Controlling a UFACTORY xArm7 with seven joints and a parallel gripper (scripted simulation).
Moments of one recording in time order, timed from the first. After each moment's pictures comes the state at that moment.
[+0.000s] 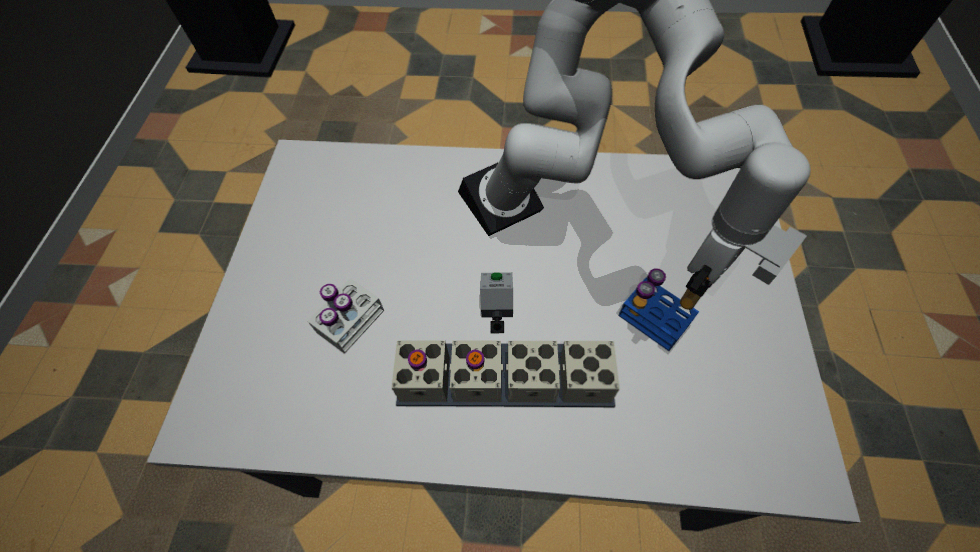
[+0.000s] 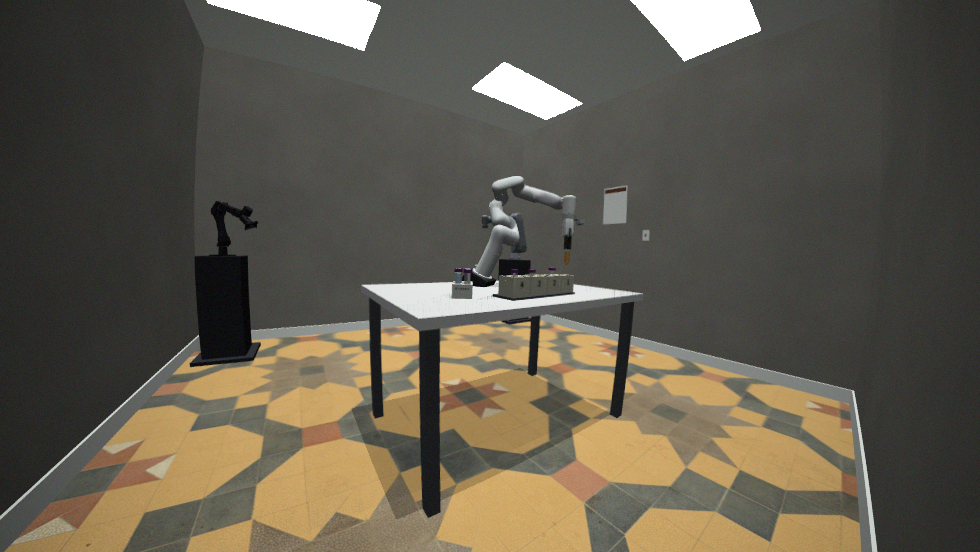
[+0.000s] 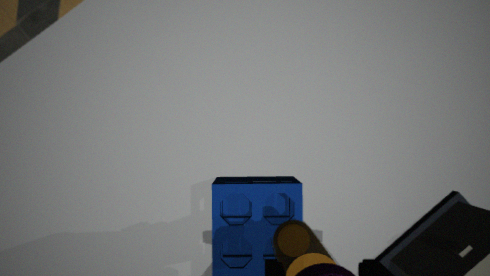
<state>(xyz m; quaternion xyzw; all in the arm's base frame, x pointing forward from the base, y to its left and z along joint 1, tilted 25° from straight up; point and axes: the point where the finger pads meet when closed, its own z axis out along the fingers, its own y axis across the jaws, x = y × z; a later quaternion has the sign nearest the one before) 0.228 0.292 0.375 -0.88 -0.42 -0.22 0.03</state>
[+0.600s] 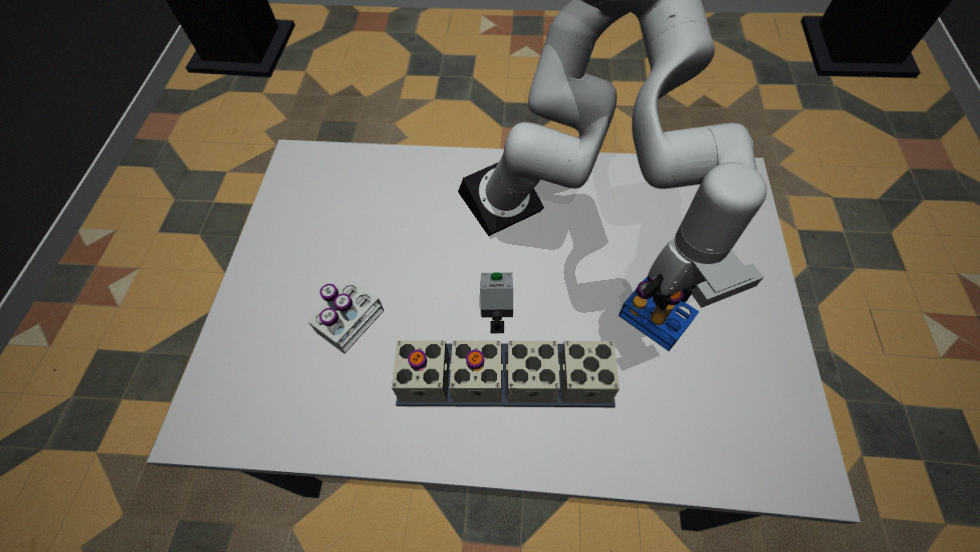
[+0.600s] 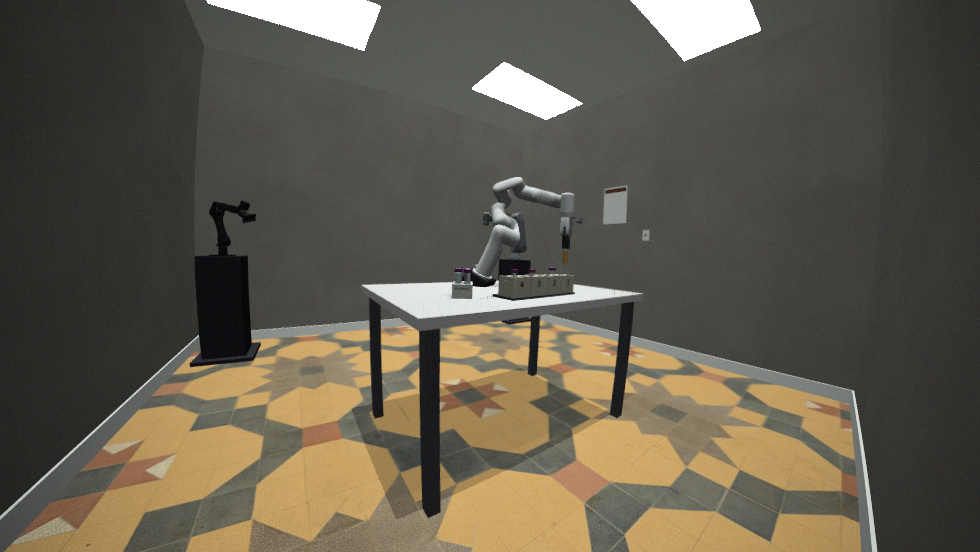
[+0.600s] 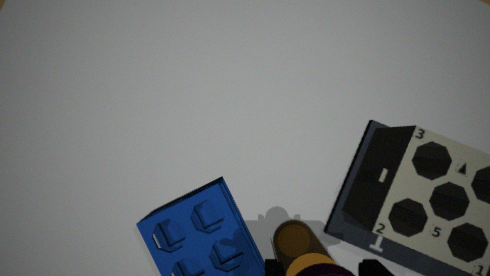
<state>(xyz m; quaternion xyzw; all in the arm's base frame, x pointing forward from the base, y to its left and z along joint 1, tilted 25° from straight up) 0.263 0.234 0.374 -0.95 -0.22 -0.21 0.08</state>
